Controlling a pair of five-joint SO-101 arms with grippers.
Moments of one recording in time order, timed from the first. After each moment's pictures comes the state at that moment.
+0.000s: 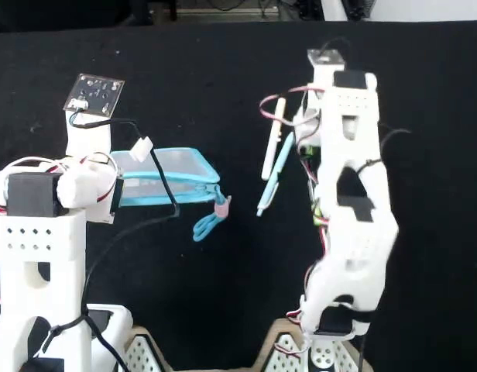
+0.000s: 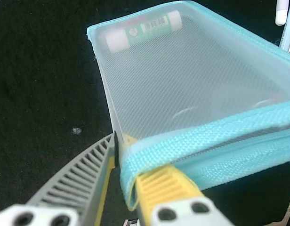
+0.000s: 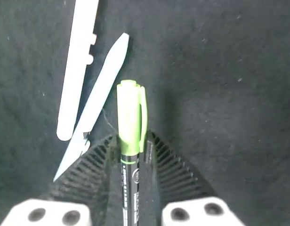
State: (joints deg) left arm -3.5 -38.6 11.9 97.6 -11.3; right arm 4.2 29.1 -18.1 82.3 7.9
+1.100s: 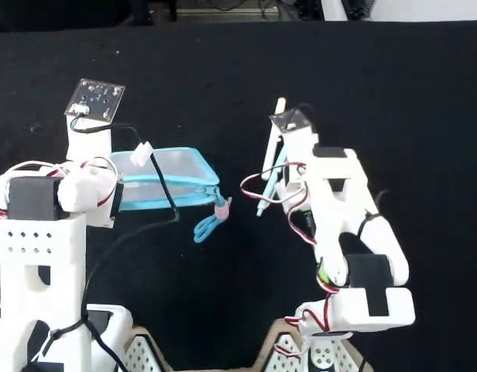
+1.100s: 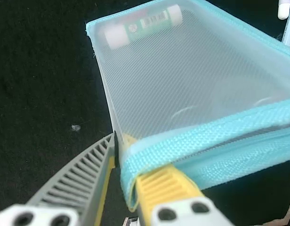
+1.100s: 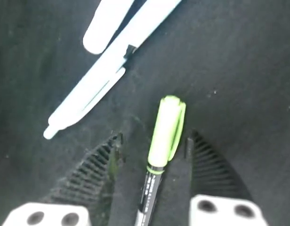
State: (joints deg) left arm -3.6 -39.5 14.5 97.5 -11.6; right arm -0.5 1.2 35.1 55.2 20.8
